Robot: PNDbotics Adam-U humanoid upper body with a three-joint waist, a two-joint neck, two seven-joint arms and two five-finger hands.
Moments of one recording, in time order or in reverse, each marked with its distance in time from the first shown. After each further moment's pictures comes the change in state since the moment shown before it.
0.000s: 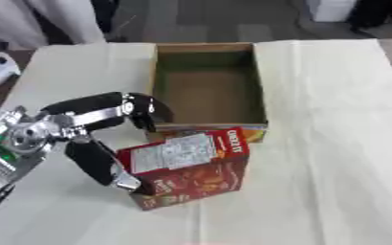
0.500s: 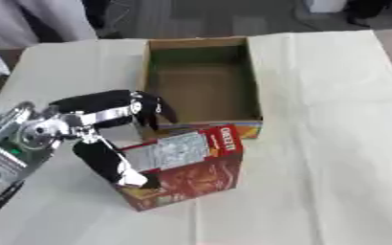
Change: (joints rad) left arm -0.021 -0.043 -0.012 0.011 -0.086 -0.017 -0.019; right arm -0.013 0.000 0.001 0.000 -0.007 -0.005 0.004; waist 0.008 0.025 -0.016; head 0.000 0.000
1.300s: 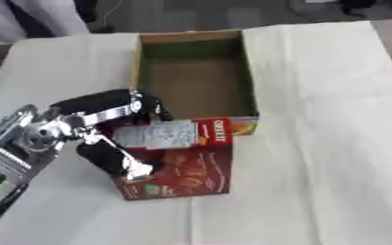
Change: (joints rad) left arm 0.028 -0.037 0.038 0.029 -0.031 -0.002 0.037; right arm -0.005 0.000 0.007 0.001 -0.020 -0.012 0.007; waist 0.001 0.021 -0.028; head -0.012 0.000
